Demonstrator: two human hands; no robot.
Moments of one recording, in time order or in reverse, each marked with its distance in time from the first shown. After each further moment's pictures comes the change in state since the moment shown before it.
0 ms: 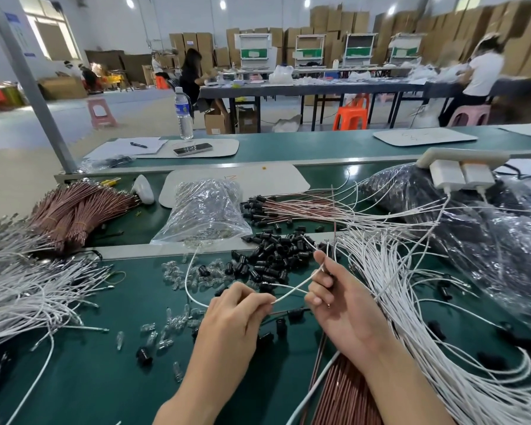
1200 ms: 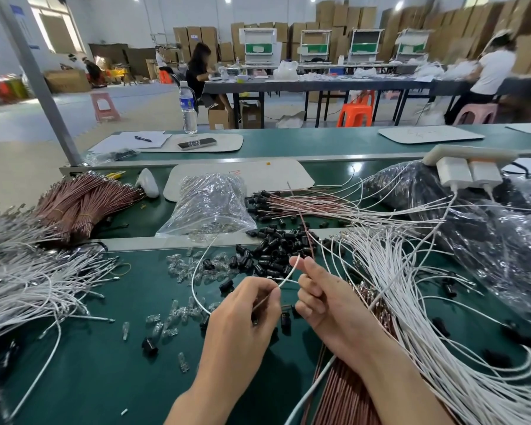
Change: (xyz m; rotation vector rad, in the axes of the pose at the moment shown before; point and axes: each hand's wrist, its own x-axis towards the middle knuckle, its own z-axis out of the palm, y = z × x) left_hand -0.006 0.011 0.001 -0.220 0.077 0.010; right_hand -0.006 0.012 0.015 -0.280 -0.076 0.035
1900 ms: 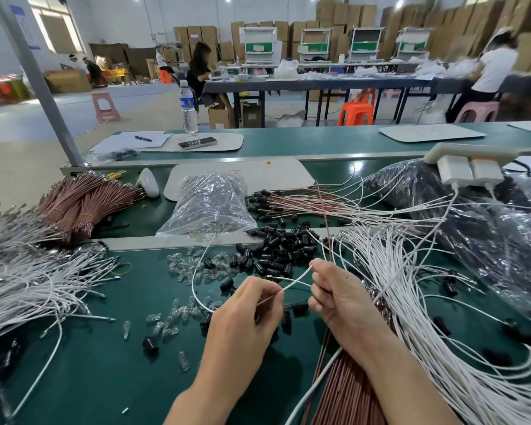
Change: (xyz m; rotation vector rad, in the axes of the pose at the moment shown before) left_hand 0.001 0.002 -0.001 0.000 -0.042 -0.003; right_hand -0.001 -0.006 -0.006 -0.151 0.138 -0.097
